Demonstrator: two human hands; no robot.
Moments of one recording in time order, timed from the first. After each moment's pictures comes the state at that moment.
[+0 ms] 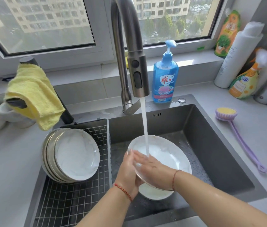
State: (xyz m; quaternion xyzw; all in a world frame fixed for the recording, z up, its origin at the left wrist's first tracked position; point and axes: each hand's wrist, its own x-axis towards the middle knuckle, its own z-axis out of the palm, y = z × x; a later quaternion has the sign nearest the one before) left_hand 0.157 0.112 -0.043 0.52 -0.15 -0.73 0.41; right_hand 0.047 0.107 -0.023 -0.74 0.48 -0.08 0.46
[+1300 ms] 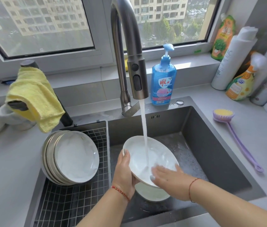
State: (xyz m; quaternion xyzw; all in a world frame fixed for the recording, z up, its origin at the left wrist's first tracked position) left_hand 0.163 0.114 -0.038 0.51 -0.18 -0.70 0.47; right_hand 0.001 0.134 -0.013 -0.76 0.52 0.21 0.32
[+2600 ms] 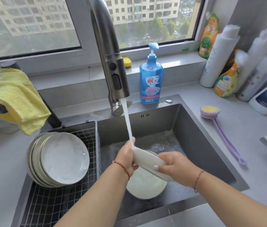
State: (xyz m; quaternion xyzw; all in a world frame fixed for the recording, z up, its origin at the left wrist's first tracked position) left_hand 0.119 0.068 -0.029 0.63 -0.17 -0.69 0.31; right_hand -0.044 0.127 -0.005 -0.68 0.57 -0.19 0.43
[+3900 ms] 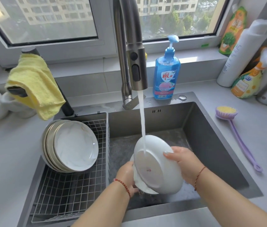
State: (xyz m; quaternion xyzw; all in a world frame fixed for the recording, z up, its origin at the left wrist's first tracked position) left_hand 0.148 0.129 -0.048 0.67 -0.06 -0.69 0.28; right_hand -0.030 0.116 -0.024 -0.34 0.60 -0.35 0.63
